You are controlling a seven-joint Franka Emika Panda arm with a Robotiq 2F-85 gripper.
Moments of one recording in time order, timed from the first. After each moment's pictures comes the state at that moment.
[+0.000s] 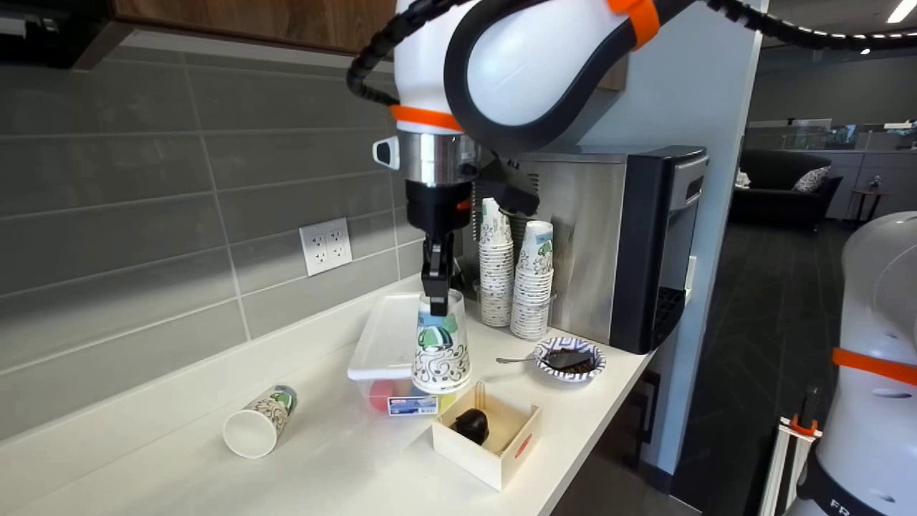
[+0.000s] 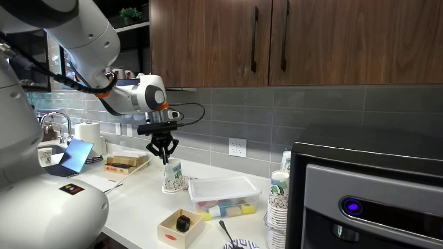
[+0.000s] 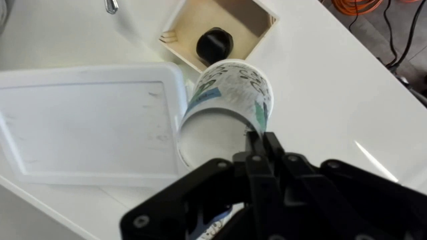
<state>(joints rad) 0.30 -0.31 0.16 -2.45 -0.10 2.26 -0.25</state>
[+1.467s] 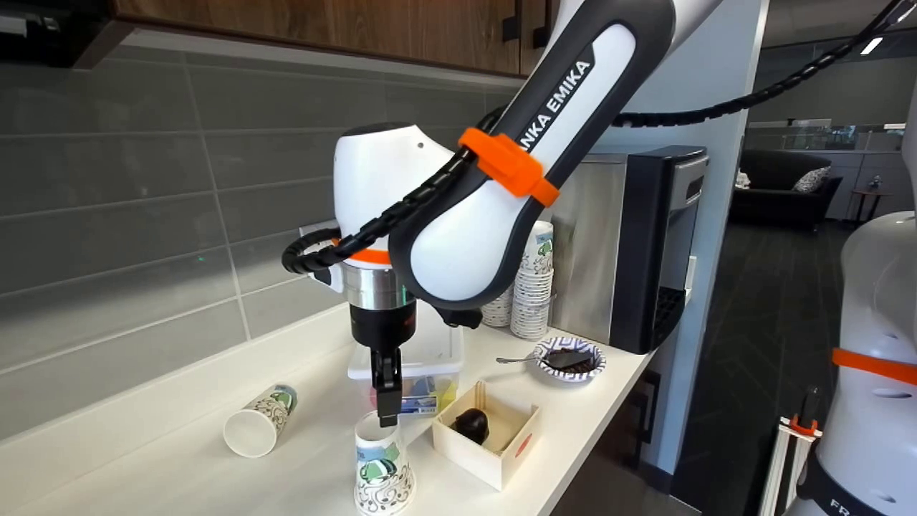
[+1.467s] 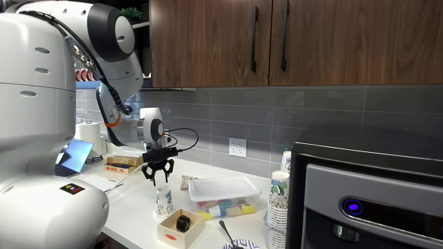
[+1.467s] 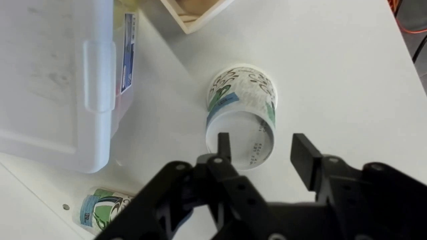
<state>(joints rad) 0.30 0.06 0.24 -2.39 -0.19 2.57 -0.36</state>
